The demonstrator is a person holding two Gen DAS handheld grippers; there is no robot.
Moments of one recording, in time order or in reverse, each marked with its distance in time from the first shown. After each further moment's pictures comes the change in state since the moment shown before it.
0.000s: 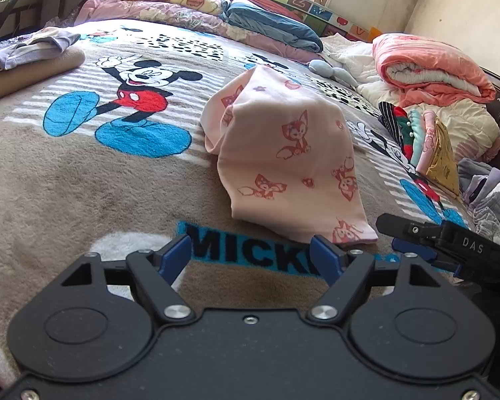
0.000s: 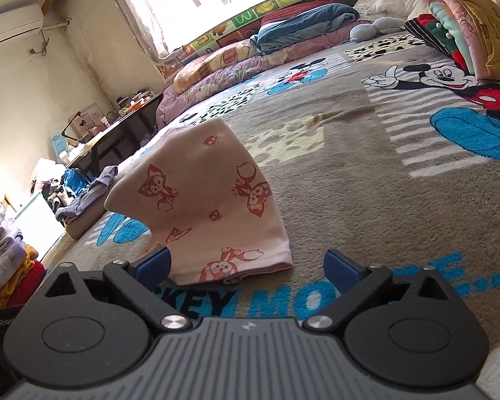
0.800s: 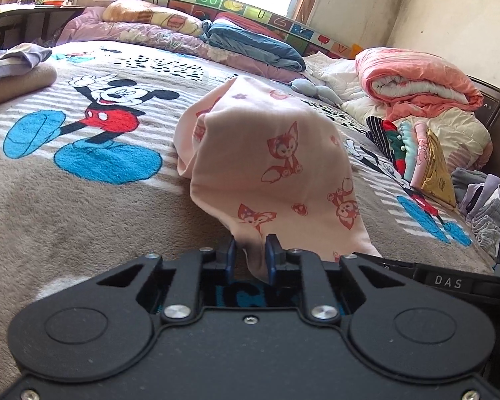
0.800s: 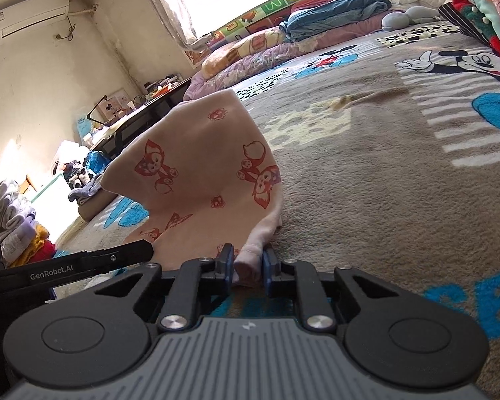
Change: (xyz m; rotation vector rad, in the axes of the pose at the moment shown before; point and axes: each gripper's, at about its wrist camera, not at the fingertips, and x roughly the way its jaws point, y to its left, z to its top) left arm 0.024 -0.009 -0.001 0.057 -0.103 -0.065; right arm 0.027 -0.007 -0.008 -0.057 0.030 0.114
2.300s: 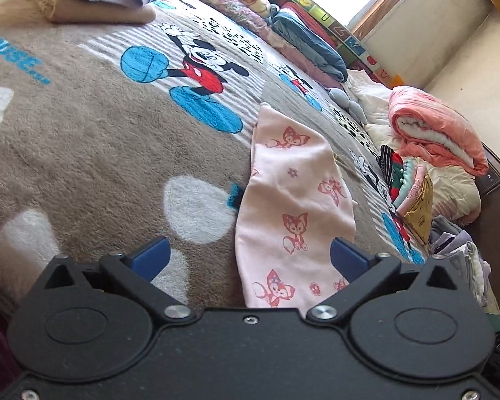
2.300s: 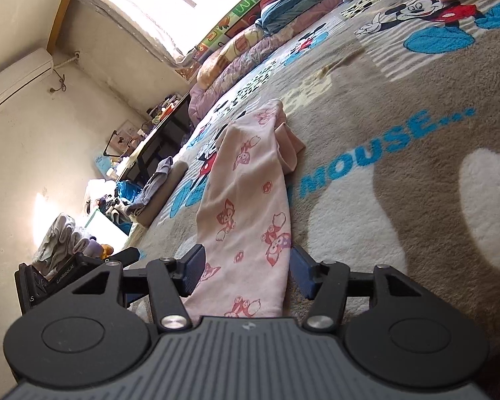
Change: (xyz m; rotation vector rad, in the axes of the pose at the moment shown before) left arm -0.111 0.050 -0.017 -0.340 0.079 -0.022; right arm -0.126 0.041 -0.060 0.255 -0.015 0.075
